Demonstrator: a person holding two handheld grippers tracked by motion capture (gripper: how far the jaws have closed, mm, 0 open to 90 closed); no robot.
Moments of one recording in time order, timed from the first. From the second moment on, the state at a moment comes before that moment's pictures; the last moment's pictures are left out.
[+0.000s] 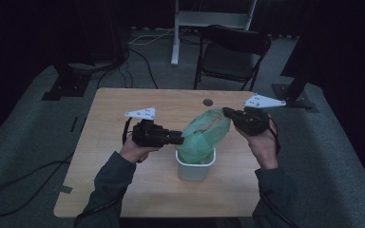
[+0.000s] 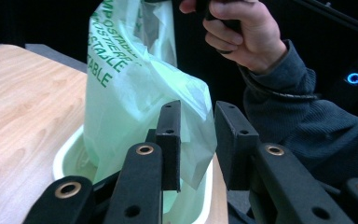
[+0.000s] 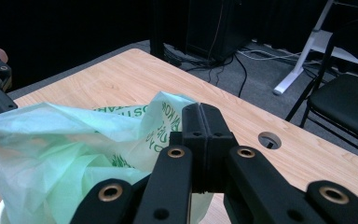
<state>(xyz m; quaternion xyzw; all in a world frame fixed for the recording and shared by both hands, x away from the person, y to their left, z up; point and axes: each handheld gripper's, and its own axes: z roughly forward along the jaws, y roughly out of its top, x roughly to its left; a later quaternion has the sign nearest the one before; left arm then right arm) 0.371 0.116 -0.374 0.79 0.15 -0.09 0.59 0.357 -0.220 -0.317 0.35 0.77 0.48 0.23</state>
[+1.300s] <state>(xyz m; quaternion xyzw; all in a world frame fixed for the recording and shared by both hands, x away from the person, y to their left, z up) 0.377 0.124 -0.377 0.81 0.35 0.17 0.45 0.368 -0.221 -0.335 0.37 0.78 0.46 0.21</state>
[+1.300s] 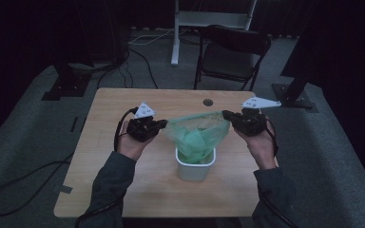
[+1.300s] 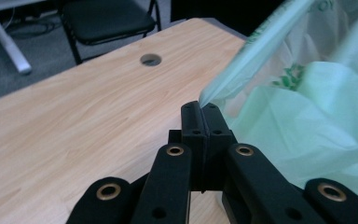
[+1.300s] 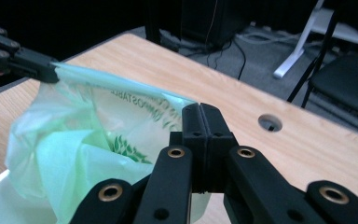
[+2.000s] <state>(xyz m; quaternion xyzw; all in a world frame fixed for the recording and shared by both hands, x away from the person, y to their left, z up) 0.383 0.111 -0.419 0.84 0.36 0.22 0.34 0.398 -0.215 -0.411 0.42 0.81 0.38 0.15</state>
